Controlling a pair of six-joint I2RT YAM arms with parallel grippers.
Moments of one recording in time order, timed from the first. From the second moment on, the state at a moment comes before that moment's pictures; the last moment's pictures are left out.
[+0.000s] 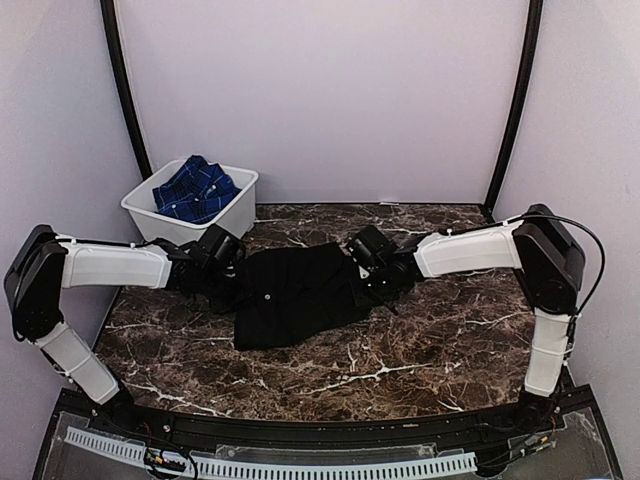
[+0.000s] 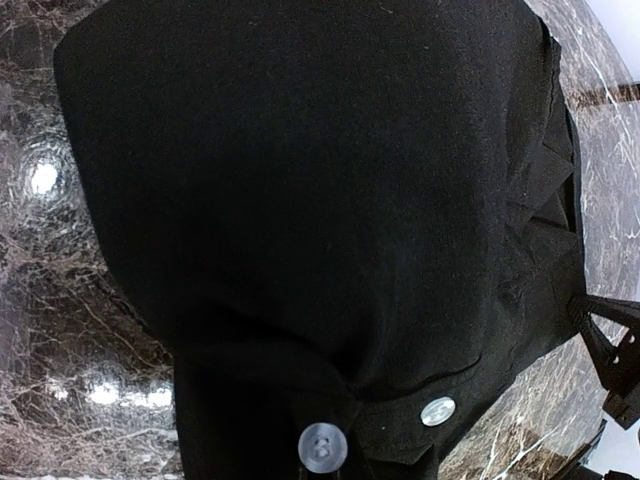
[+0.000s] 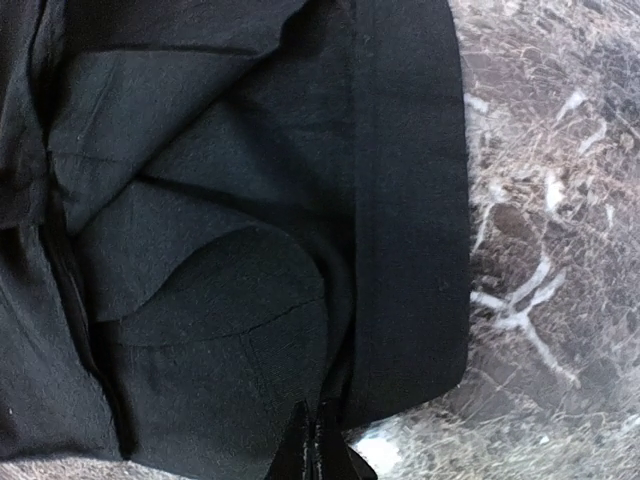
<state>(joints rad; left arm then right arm) -0.64 1.57 0.91 -0.34 0.05 -0.92 0.83 1.93 1.27 -0.43 0.14 0.52</state>
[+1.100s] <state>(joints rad) -0.78 1.81 1.42 -0.51 0.00 -0.66 0.57 1.80 1.21 -0.49 0.13 0.39</state>
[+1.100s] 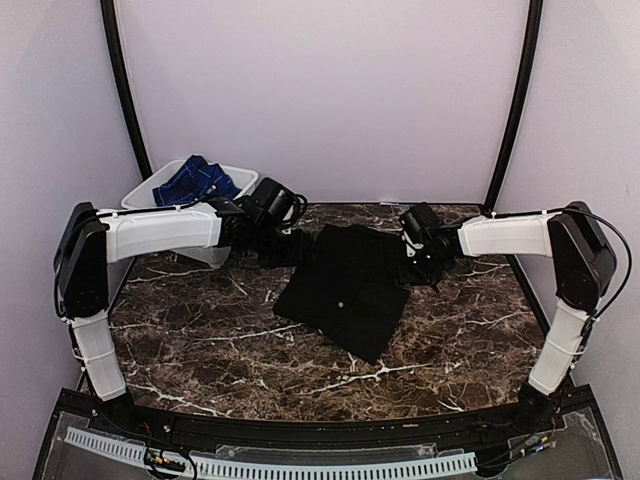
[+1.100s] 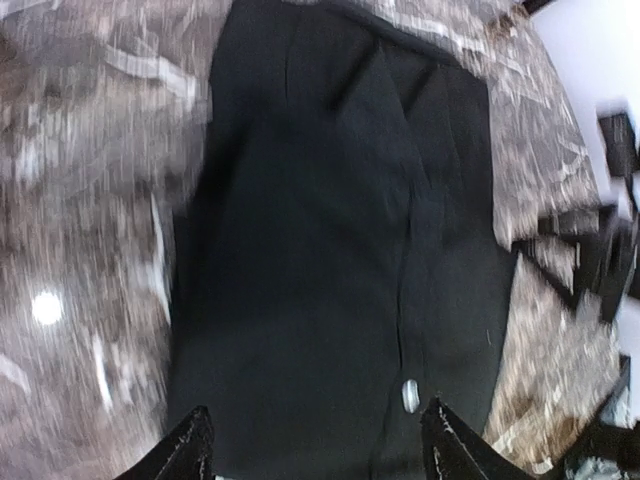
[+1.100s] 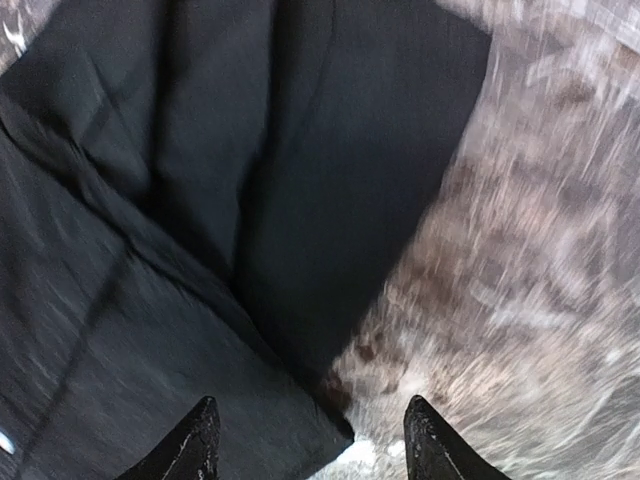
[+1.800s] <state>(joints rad) -0.67 2.38 1.98 -0.46 0.06 -0.40 0.53 1.79 1.03 -0.28 -0.08 0.54</state>
